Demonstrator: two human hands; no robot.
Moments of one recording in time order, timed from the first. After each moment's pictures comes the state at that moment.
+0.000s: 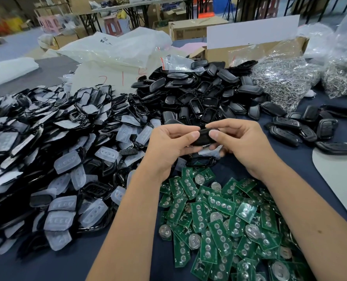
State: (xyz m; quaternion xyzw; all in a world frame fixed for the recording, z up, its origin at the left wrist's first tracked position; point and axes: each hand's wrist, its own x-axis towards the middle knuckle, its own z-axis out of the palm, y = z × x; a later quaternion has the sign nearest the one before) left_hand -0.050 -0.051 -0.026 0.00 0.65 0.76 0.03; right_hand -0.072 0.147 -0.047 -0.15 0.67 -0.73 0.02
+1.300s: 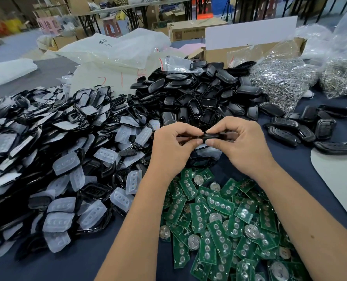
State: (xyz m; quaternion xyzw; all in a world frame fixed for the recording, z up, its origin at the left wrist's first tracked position) left_hand -0.053 -0.043 -0.037 0.09 0.81 0.57 -0.13; right_hand -0.069 0.146 -0.042 -0.18 0.79 -0.57 -0.12
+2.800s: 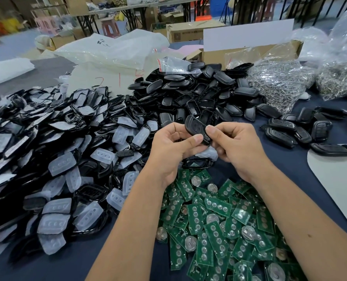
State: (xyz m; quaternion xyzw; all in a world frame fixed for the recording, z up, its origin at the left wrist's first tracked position) left_hand -0.046 -0.035 -0.033 -0.01 0.58 0.81 0.01; right_hand -0.068 0.138 -0.046 -0.09 0.69 -0.72 -0.02
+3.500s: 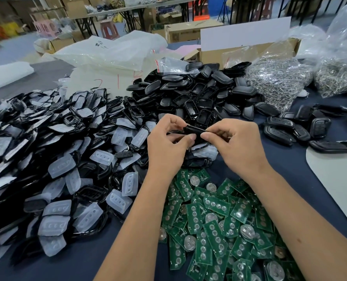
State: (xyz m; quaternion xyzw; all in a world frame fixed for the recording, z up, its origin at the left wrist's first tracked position) left_hand -0.048 -0.036 -0.038 0.02 0.75 0.64 -0.15; right_hand -0.063 0.140 -0.039 -0.18 0.83 -0.49 -0.21
